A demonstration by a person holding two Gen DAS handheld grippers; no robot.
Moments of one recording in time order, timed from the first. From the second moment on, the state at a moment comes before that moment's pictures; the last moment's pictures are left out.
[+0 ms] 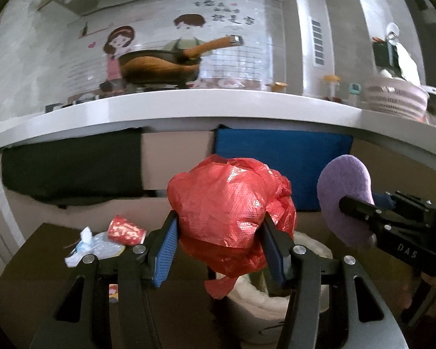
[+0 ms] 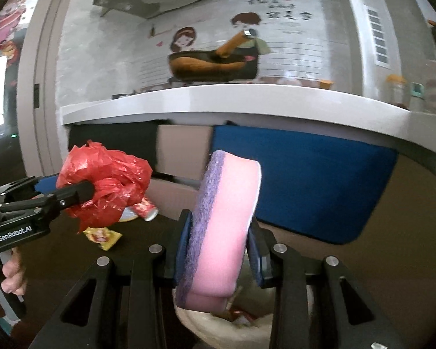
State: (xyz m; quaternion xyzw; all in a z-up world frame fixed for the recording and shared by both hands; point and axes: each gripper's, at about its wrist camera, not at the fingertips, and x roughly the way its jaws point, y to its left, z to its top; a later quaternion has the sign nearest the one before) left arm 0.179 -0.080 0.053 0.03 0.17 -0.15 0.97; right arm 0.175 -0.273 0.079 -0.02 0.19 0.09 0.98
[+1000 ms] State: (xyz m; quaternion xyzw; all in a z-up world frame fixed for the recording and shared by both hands) left arm 0.251 -0.141 -0.027 0.01 0.25 -0.20 0.95; right arm 0.211 -0.339 0.003 0.03 0.24 0.05 0.97
